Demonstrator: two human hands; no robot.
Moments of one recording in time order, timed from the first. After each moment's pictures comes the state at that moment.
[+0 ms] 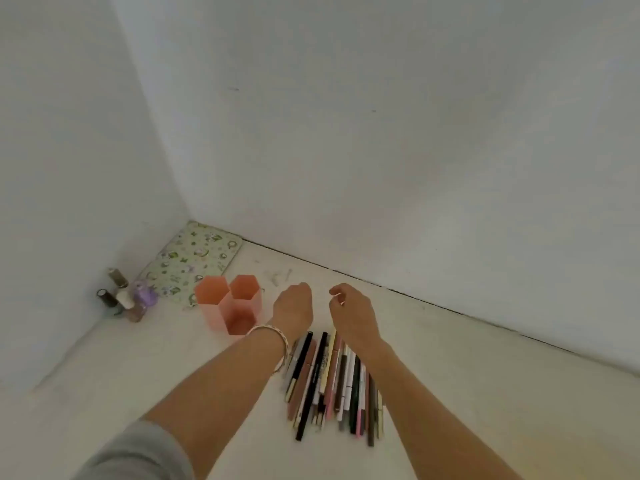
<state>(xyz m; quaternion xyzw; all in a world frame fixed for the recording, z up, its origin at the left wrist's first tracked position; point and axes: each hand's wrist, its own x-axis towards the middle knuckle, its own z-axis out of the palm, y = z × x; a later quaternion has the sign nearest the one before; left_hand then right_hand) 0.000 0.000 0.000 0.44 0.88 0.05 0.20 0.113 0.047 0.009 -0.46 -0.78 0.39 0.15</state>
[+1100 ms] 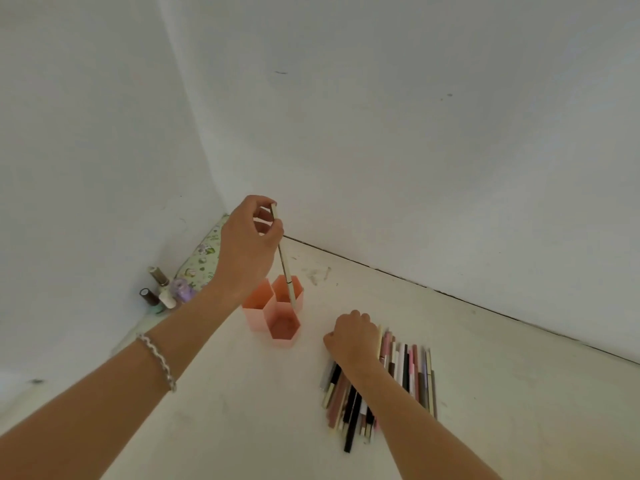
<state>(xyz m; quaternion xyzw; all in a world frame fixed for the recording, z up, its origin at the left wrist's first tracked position) -0.116 -0.071 0.113 0.31 0.79 0.53 0.07 0.048 0.005 -0.045 -0.43 -0.89 0.11 -0.11</state>
